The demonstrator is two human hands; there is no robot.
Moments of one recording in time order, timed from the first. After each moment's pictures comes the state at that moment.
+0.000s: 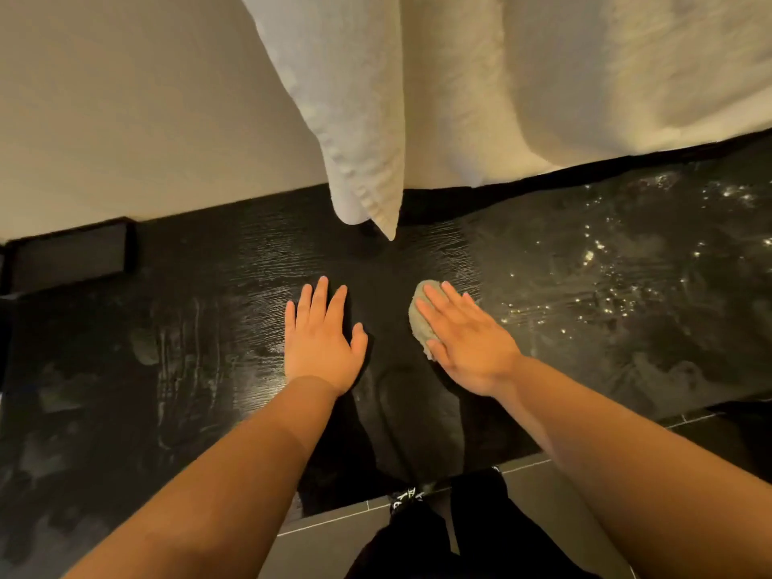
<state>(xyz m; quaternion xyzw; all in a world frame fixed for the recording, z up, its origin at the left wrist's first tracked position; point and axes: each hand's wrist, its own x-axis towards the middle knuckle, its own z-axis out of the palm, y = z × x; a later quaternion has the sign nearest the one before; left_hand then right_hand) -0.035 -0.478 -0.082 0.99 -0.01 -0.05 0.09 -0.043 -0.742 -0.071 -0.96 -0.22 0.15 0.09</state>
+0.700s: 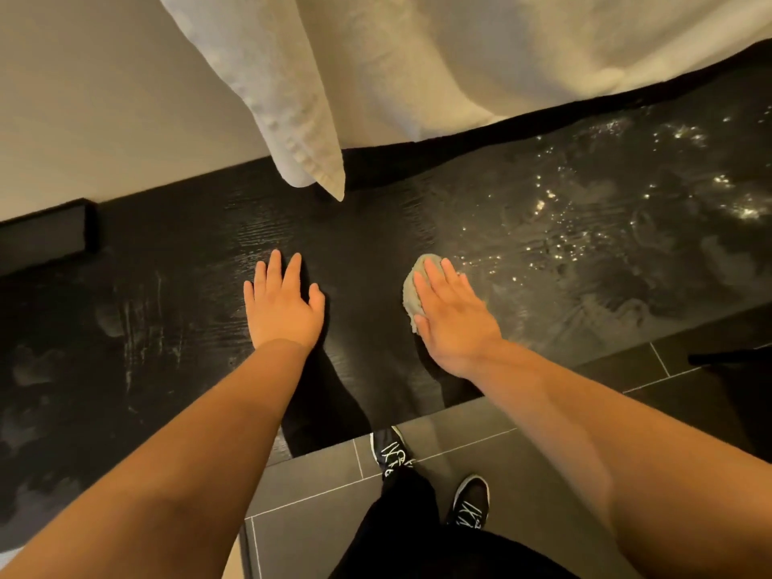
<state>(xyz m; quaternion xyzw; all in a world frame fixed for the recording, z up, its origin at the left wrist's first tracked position) -0.046 -0.495 -0.077 0.99 0.07 -0.06 0.09 -0.099 -0.768 -0.073 -0.98 -0.12 0.14 0.09</state>
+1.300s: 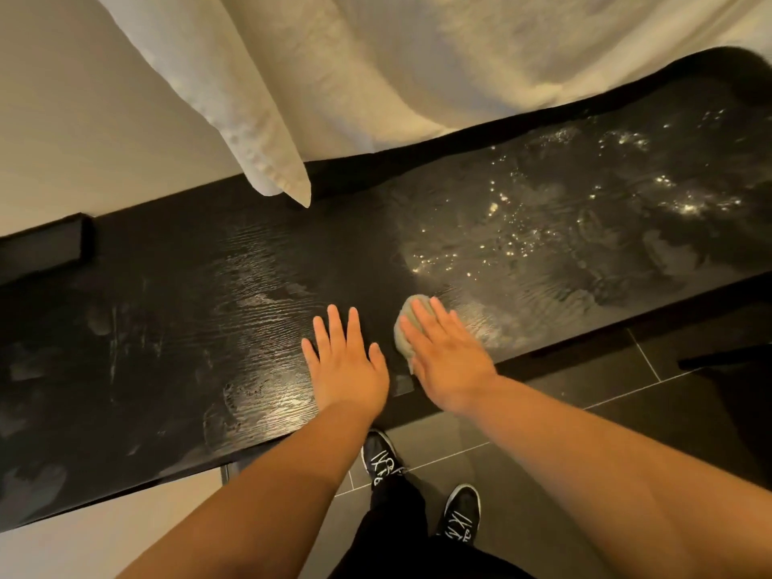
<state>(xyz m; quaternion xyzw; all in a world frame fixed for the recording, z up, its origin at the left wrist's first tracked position) -0.171 -0.633 -0.075 0.99 0.04 -0.12 0.08 -0.177 -0.810 -0.065 -0.98 -0.14 0.15 0.09</state>
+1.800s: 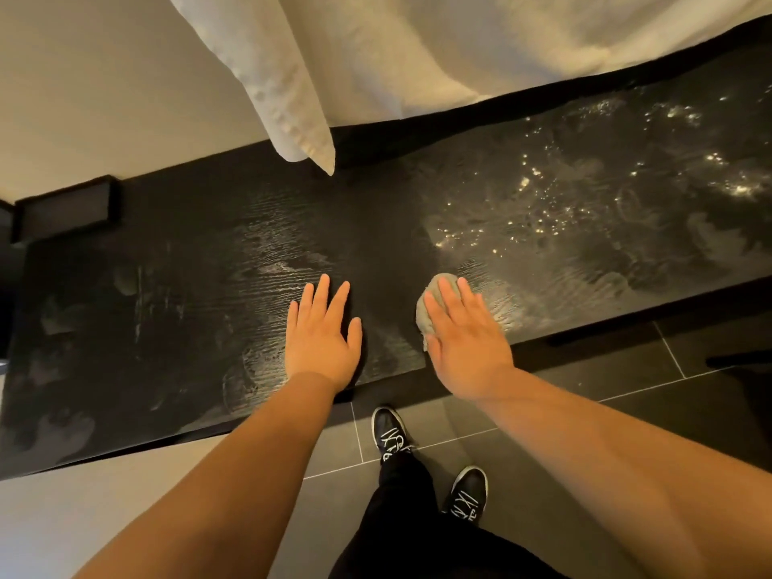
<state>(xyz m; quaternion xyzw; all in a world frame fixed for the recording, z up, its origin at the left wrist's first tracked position) -0.162 -0.558 -0.080 0.99 -0.01 -0.08 0.07 -0.190 -0.804 -0.068 -0.98 -0.12 0.11 0.08</state>
